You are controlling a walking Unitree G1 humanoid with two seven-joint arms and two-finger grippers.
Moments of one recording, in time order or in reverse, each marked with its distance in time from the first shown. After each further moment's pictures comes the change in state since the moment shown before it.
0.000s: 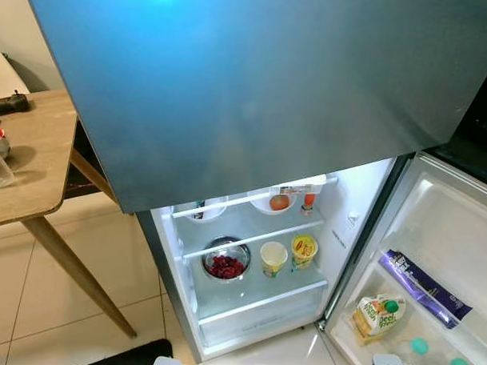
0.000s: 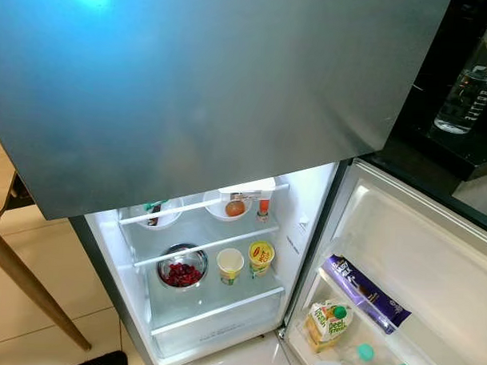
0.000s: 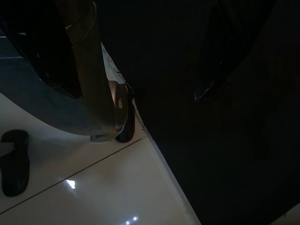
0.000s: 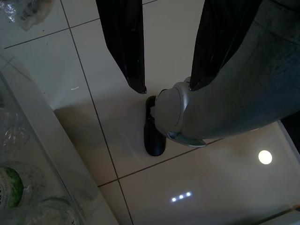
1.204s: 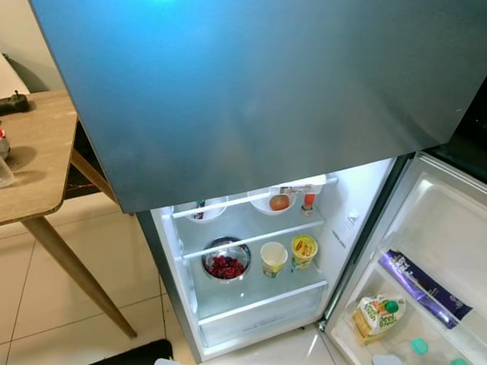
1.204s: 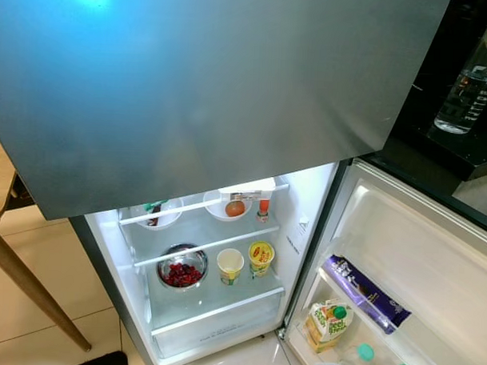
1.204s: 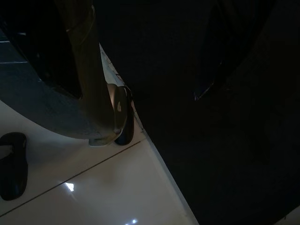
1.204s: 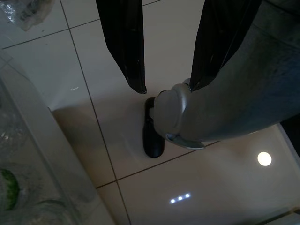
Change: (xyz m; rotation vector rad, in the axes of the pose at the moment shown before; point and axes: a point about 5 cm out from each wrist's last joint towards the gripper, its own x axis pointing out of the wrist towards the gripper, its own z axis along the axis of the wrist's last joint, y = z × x) left arm 0.000 0.000 -0.003 0.008 0.011 0.000; right arm 0.000 0.001 -0.002 -0.005 0.005 0.005
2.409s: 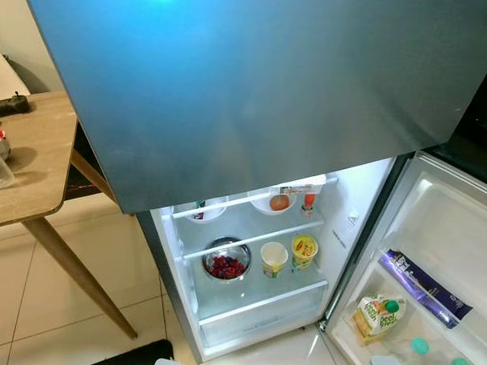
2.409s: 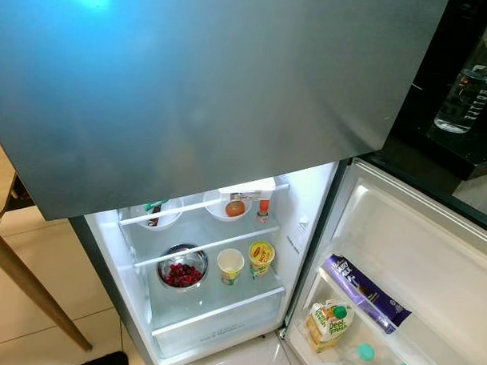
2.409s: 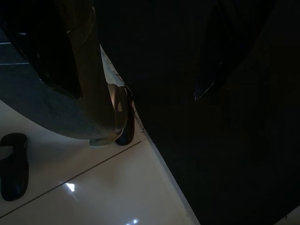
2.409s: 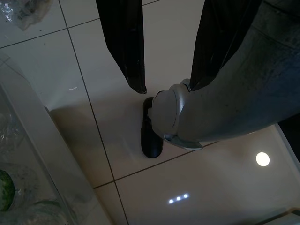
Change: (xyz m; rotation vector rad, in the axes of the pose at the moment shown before) left arm 0.000 -0.001 0.000 0.001 0.000 -0.008; right arm 0.000 0.001 0.000 -0.001 0.001 0.003
